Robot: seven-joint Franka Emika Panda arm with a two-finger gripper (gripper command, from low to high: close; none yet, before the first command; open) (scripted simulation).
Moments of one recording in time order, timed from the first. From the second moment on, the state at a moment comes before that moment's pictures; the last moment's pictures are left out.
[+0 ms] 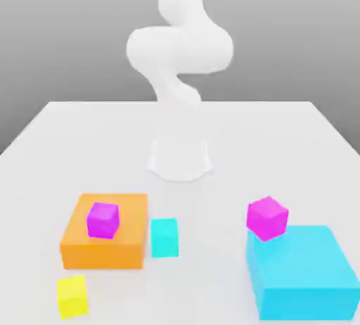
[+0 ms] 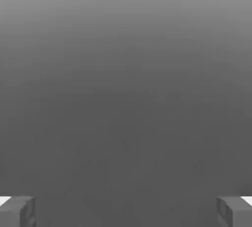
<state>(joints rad) 0.03 -0.71 -0.05 -2.31 0.02 2.33 0.73</state>
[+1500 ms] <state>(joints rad) -0.02 0.31 -0.31 -2.43 0.24 2.71 -0.08</state>
